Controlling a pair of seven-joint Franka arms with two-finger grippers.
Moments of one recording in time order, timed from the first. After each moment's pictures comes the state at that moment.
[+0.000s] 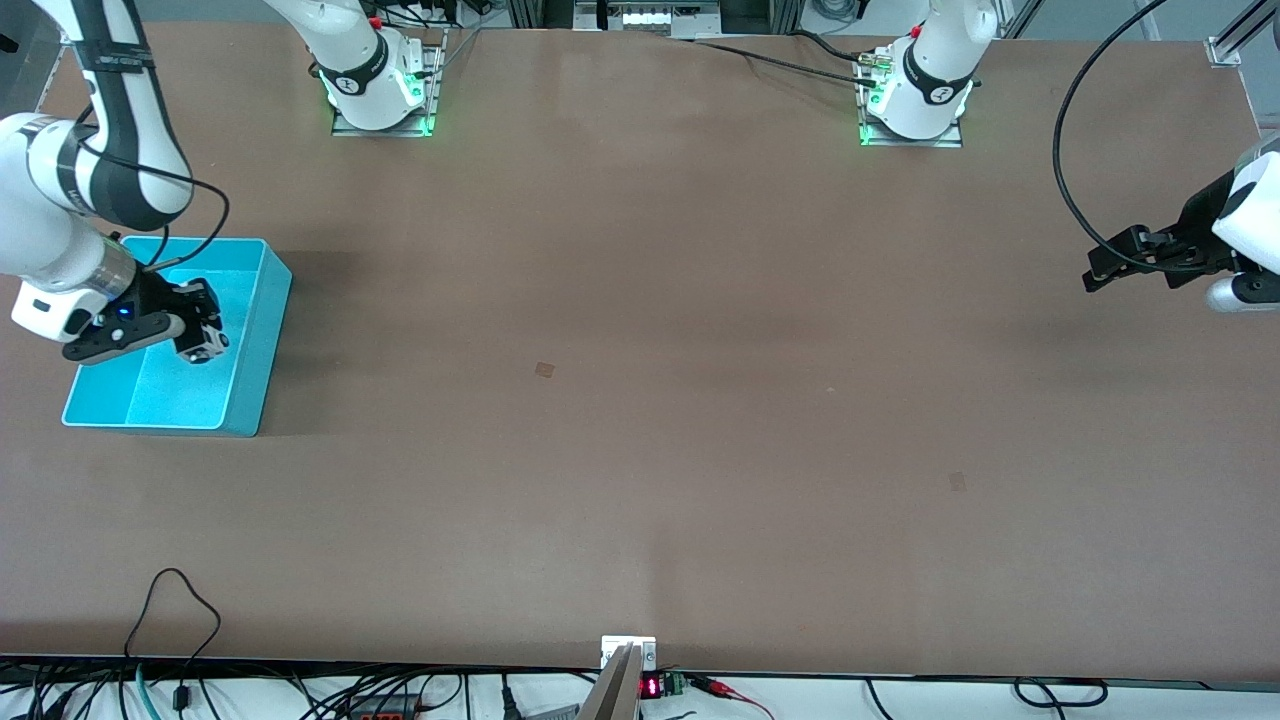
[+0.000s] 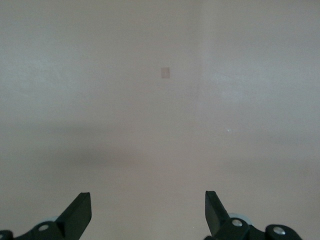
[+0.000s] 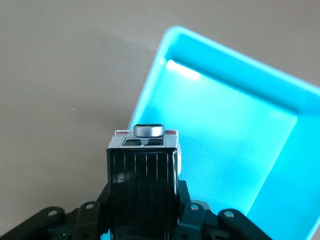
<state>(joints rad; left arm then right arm) 0.06 0.01 -0.02 -1.68 -0.03 1.70 -0.04 -0.04 0.15 -0.21 -2.17 -0.01 2.31 -0.58</state>
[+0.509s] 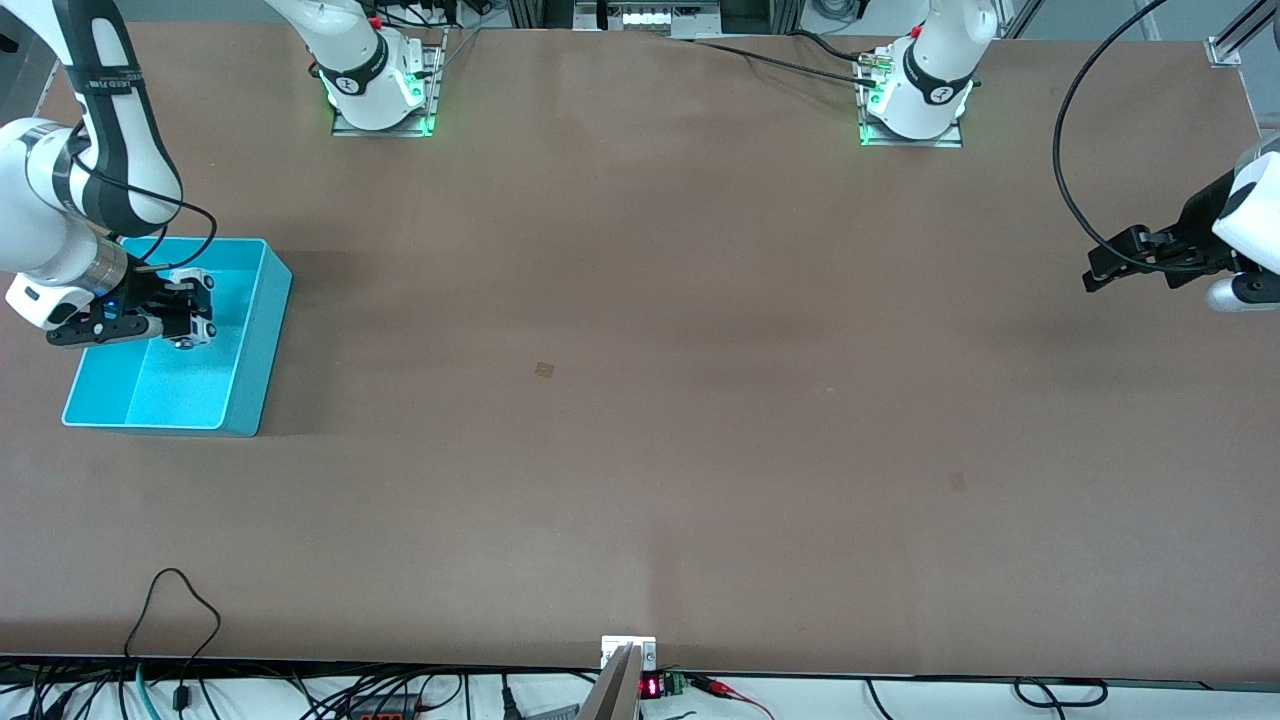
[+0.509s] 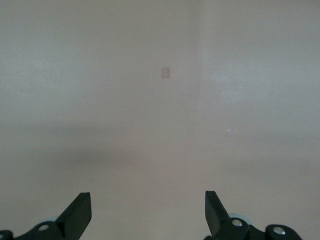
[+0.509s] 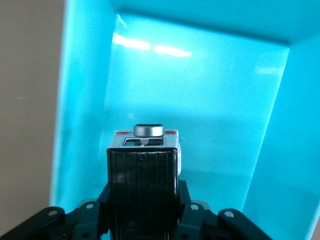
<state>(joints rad) 0.06 0.01 -0.02 -1.68 -0.03 1.70 -0.04 -0.05 0.19 -0.28 -2.25 -0.01 2.41 -0.47</state>
